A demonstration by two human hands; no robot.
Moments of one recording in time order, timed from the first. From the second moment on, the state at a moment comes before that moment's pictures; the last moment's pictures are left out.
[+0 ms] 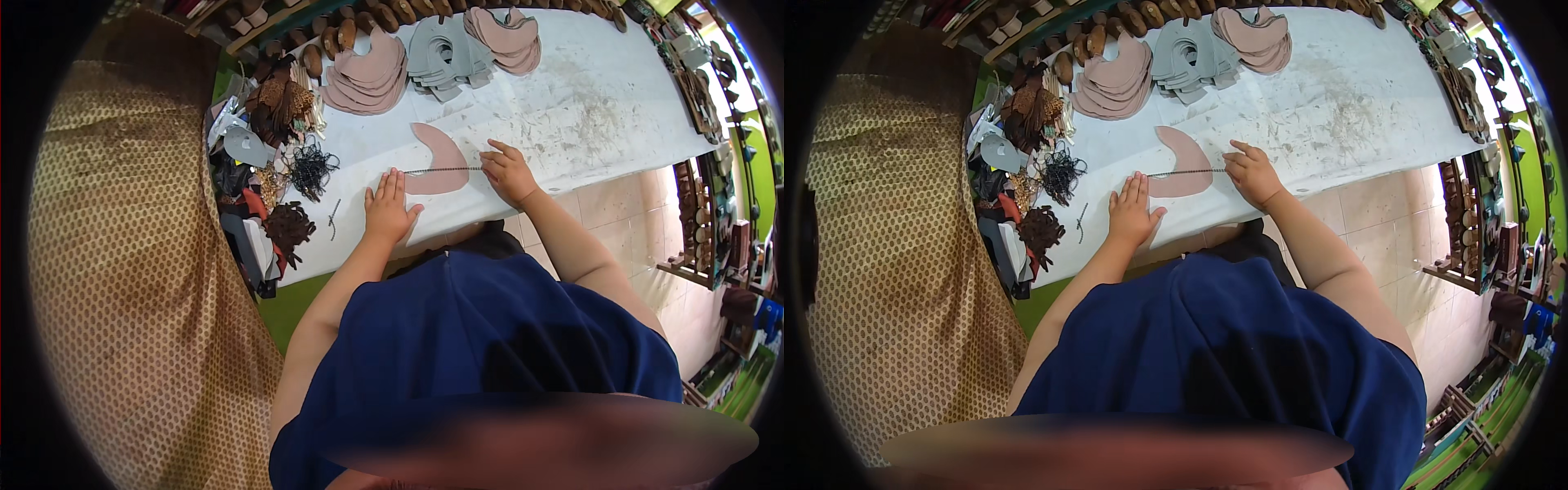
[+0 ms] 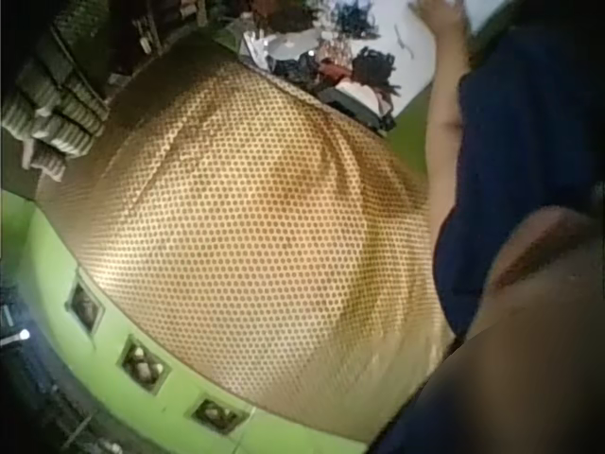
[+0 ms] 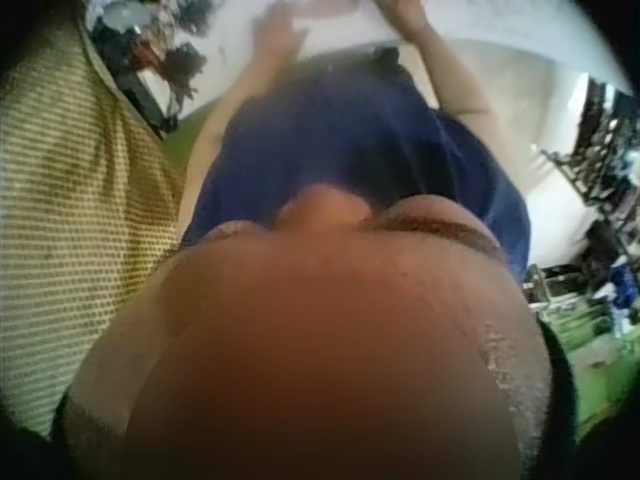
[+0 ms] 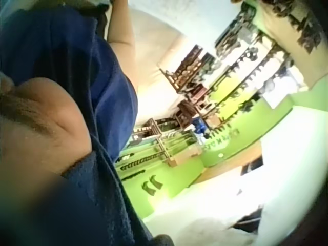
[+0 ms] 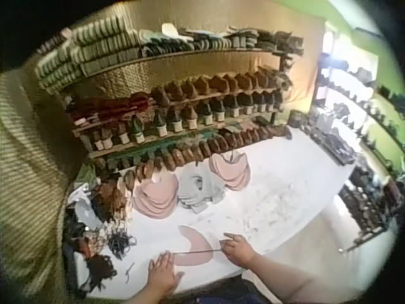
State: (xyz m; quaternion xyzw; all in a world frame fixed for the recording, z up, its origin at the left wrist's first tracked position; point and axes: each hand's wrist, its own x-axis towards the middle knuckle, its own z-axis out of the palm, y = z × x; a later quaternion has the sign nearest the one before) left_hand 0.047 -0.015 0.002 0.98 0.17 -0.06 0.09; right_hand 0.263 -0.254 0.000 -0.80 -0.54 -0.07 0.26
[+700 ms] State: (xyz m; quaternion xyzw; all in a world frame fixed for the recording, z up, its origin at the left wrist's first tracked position) left_hand 0.048 -0.015 0.004 0.97 0.18 -0.09 0.10; right_hand 0.287 -0.238 -0.020 -0.86 -0.44 -0.01 0.27
